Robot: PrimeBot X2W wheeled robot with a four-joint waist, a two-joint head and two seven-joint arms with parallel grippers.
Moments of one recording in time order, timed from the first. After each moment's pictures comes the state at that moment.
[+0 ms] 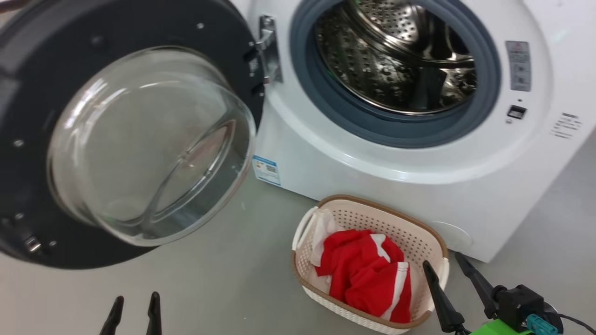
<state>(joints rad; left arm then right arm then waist) 0.11 0.04 0.10 0.20 -0.28 -0.12 -0.26 0.05 -0.10 0.12 0.26 0.30 0.12 -0.26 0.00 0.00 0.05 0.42</state>
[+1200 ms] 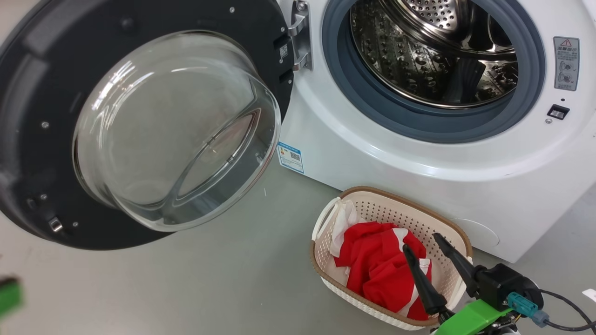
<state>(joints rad) -0.13 0.21 0.34 -0.25 -0.38 -0.13 -0.26 -0.06 -0.12 0.22 0.30 0.32 0.12 -0.26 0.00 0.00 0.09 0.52</state>
